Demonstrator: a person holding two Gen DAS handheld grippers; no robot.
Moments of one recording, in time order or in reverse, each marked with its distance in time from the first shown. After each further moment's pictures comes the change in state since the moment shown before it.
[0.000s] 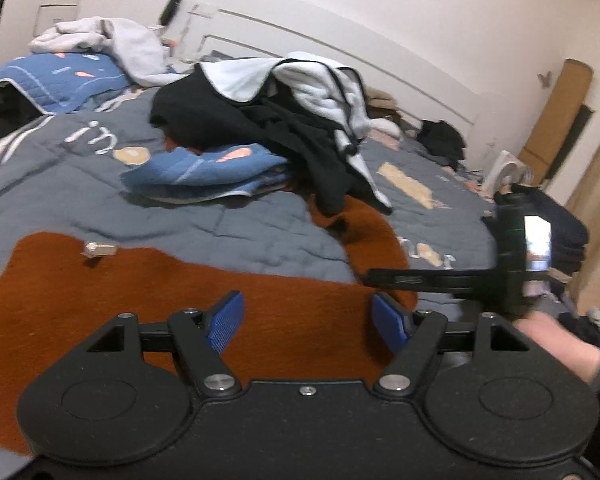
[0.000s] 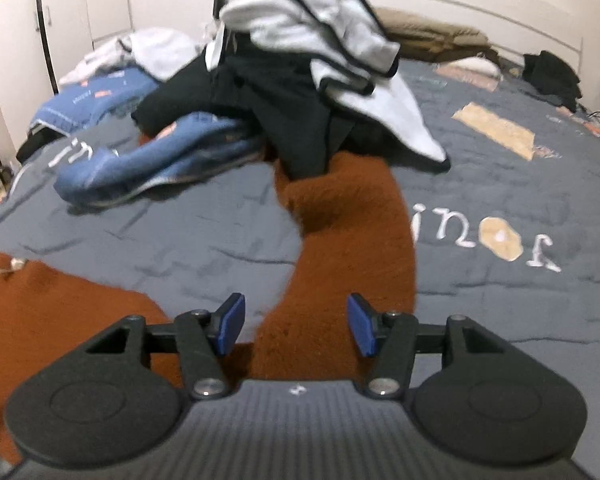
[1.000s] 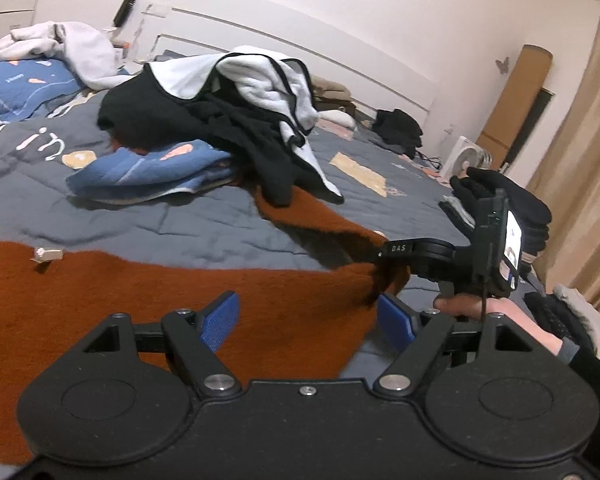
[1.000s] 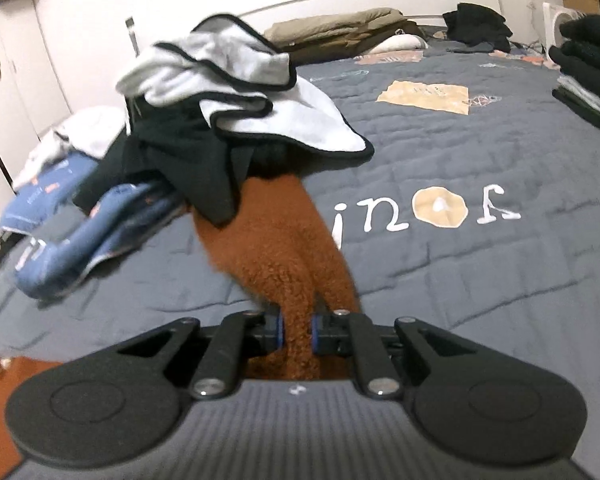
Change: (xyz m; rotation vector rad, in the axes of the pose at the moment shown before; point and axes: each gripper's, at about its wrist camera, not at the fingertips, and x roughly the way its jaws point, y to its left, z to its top) left arm 0.005 -0.027 -0.009 0.062 0.014 -0.109; right arm -0.014 -0.074 -0.017 0.343 -0.119 0.011
